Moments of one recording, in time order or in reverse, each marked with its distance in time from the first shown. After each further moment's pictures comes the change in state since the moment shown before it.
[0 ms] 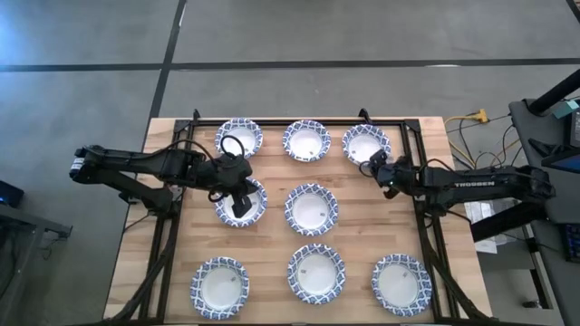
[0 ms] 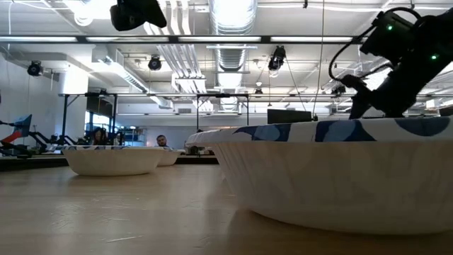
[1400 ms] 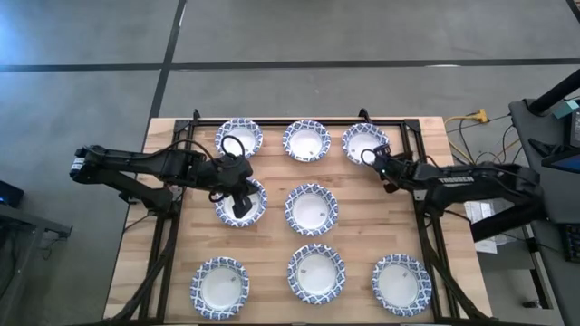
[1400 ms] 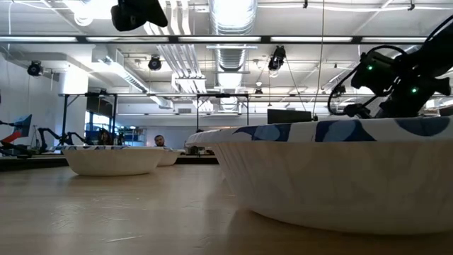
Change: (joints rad) left arm -0.001 0.002 -0.002 0.012 0.011 -0.001; right arm -0.272 0.251 -0.095 0.275 0.003 -0.037
